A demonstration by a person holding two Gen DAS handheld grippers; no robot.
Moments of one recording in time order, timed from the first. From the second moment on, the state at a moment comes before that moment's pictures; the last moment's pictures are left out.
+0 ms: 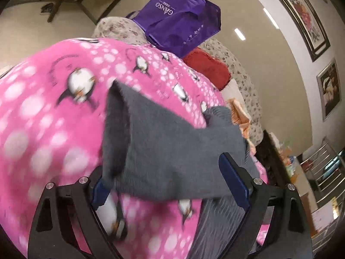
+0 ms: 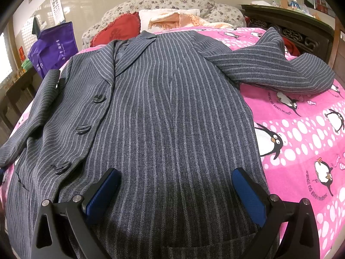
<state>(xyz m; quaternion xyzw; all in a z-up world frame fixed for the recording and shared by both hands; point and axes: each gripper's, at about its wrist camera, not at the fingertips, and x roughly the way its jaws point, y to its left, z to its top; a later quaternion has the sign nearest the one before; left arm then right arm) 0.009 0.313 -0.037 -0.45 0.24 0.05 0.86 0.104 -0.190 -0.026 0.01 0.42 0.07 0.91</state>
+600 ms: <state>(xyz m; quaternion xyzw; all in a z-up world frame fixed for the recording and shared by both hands) -0.025 0.399 0.070 -0.37 0.17 0.22 0.88 0.101 -0.193 -0.024 0.01 0.42 0.07 0.91</state>
